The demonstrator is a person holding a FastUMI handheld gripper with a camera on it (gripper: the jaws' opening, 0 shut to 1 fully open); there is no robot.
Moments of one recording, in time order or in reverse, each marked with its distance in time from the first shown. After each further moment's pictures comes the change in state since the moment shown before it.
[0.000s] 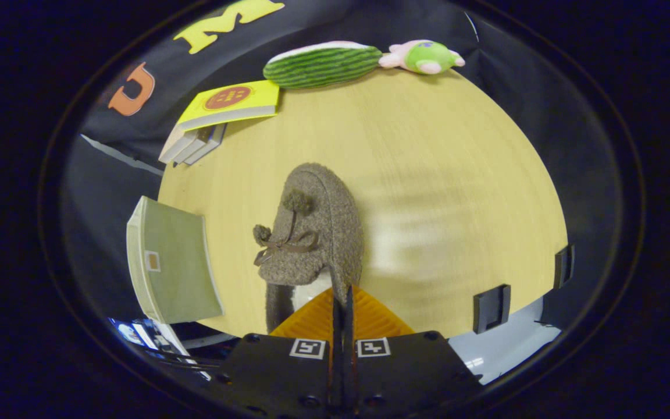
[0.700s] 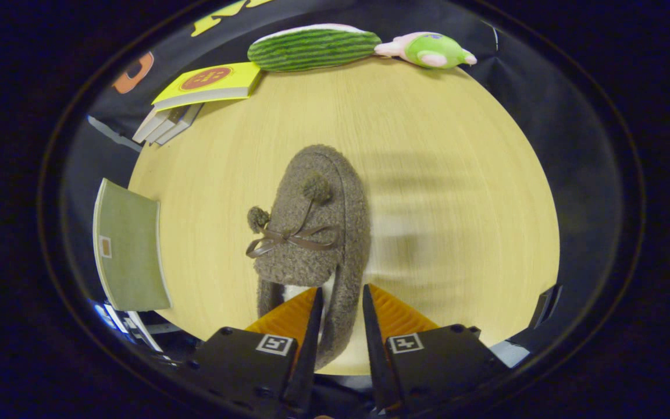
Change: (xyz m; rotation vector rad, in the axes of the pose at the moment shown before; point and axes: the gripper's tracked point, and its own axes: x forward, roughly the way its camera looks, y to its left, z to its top) arm 0.064 -0.086 0.019 -0.106 0.060 -0.105
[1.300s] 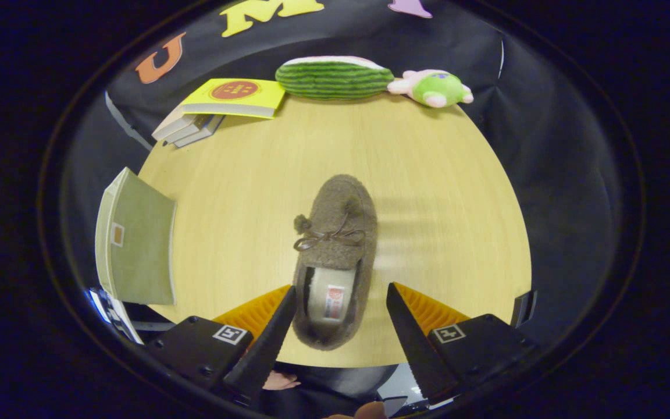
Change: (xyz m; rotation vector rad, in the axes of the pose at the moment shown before) arm -0.042 0.014 0.004 -0.044 -0.110 -0.056
